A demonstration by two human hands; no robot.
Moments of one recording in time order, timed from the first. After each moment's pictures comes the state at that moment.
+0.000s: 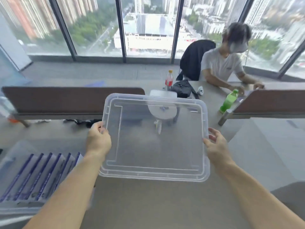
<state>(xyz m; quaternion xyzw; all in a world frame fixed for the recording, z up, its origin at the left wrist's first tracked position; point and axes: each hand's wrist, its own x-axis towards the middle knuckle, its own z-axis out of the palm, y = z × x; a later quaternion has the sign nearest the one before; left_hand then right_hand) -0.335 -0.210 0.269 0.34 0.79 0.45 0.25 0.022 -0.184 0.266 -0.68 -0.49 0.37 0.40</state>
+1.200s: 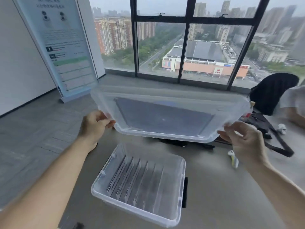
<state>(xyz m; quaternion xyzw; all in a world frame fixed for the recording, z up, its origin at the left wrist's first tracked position) -0.716 -0.321 0.374 0.29 0.70 0.61 0.22 -0.315 -0.192 0.378 -0.45 -0.60 0.43 0.50</state>
